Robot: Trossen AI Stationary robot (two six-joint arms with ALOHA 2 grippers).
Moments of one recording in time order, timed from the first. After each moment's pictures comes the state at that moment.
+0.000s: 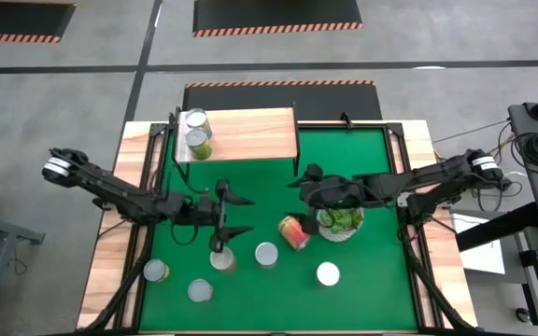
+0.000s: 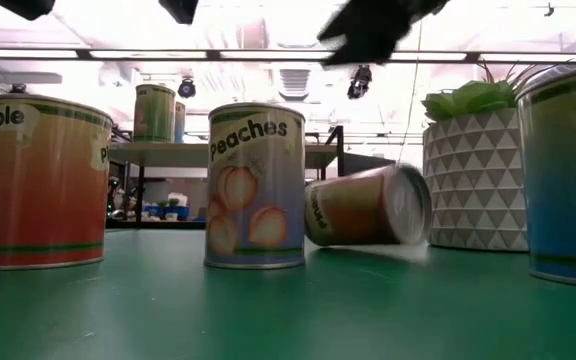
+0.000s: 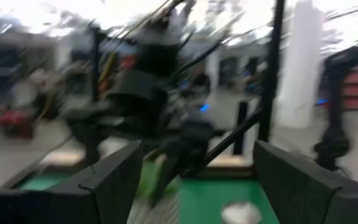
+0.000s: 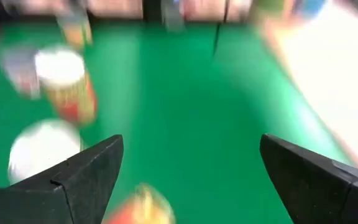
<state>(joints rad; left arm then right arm) -0.31 1.20 0.60 0.77 -0.28 -0.02 0.13 1.39 1.05 -0.20 0.23 0.07</state>
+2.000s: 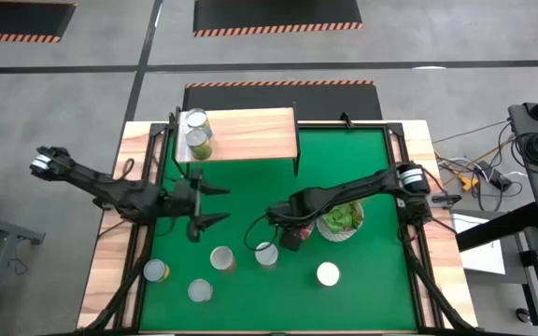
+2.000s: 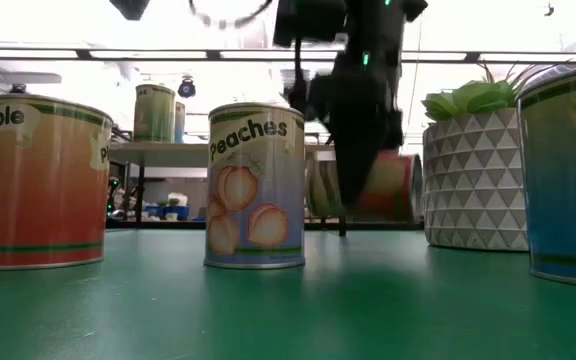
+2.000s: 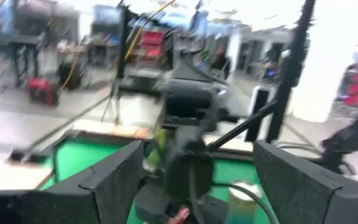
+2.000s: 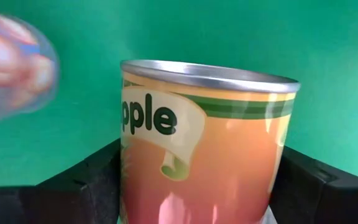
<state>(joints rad) -0.37 0.85 0.60 0.32 -0.42 -0.11 0.12 1.97 1.53 -0.94 0.03 0.51</state>
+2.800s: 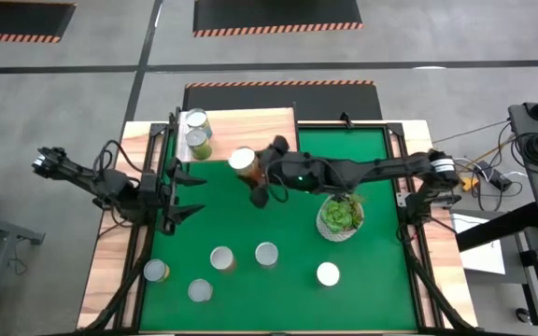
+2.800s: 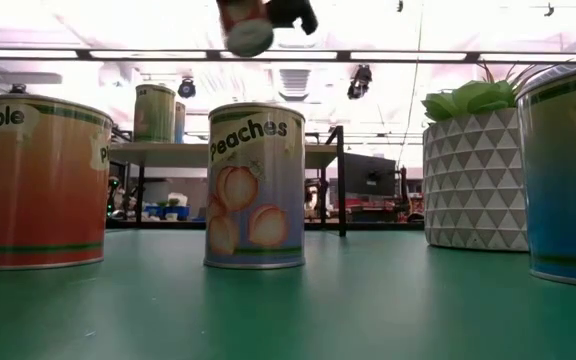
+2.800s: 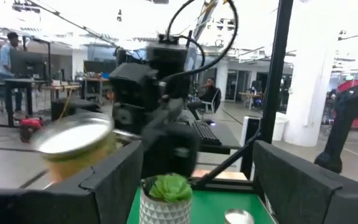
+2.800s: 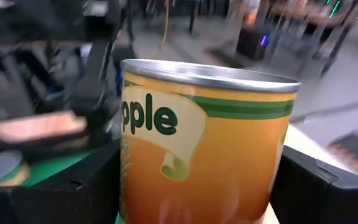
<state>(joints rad) -0.42 0.61 0.58 0.26 -0.43 -0.01 0.02 1.75 1.53 0.02 0.37 0.03</state>
